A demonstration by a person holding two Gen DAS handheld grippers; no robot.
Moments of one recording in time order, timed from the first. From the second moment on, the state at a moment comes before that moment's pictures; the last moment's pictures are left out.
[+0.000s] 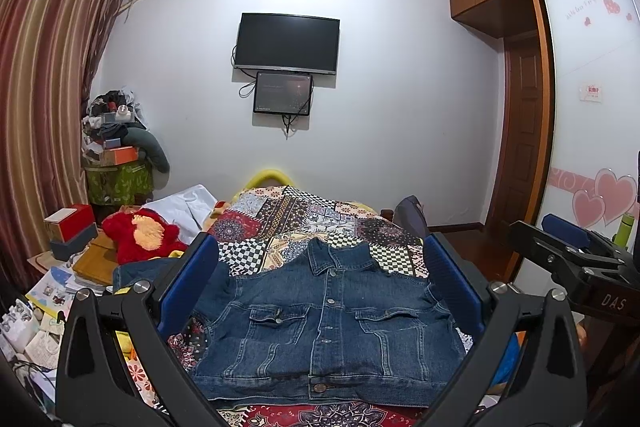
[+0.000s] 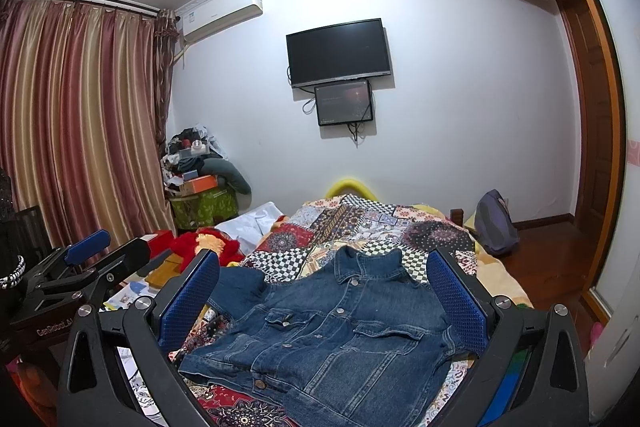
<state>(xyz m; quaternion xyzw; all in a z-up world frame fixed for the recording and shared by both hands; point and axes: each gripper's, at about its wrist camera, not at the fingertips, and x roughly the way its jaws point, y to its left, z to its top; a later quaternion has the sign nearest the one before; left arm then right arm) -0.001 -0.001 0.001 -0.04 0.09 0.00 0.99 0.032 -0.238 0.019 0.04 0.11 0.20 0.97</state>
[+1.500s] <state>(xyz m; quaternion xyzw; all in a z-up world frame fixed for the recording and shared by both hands) 0.266 0.229 -0.133 -0.17 0.36 0.11 0.91 0.339 -0.113 -0.069 -0.04 0.31 0.21 0.93</state>
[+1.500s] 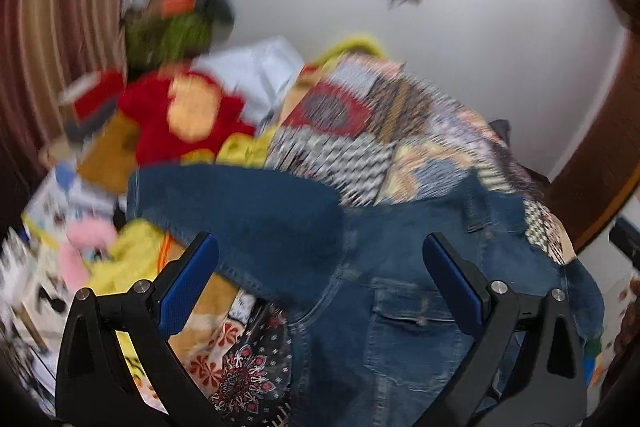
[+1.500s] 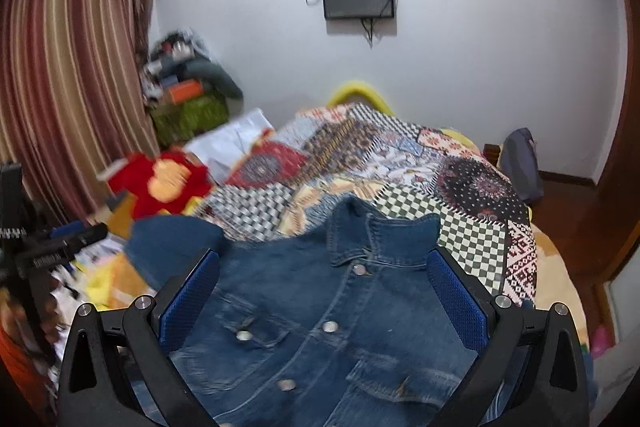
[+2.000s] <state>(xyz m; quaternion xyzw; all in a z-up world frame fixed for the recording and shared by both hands) 0.300 0.310 -0.260 -0.33 0.46 0.05 0.82 0.429 -0.089 -0.210 -0.03 0.51 0.24 0.82</state>
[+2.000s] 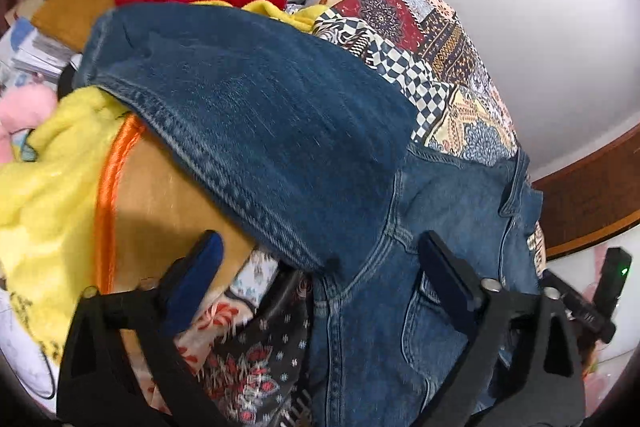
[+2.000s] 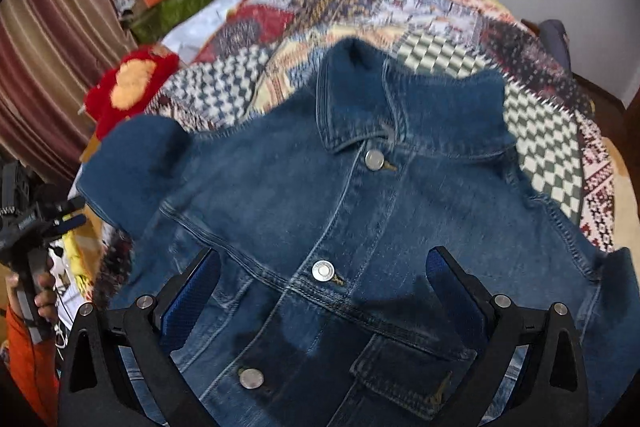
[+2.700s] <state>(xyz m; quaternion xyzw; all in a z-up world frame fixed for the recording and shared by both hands) 0.347 0.311 -0.197 -0.17 0.39 0.14 0.89 0.411 -0.092 -0.198 -0.04 0.52 0.26 0.81</state>
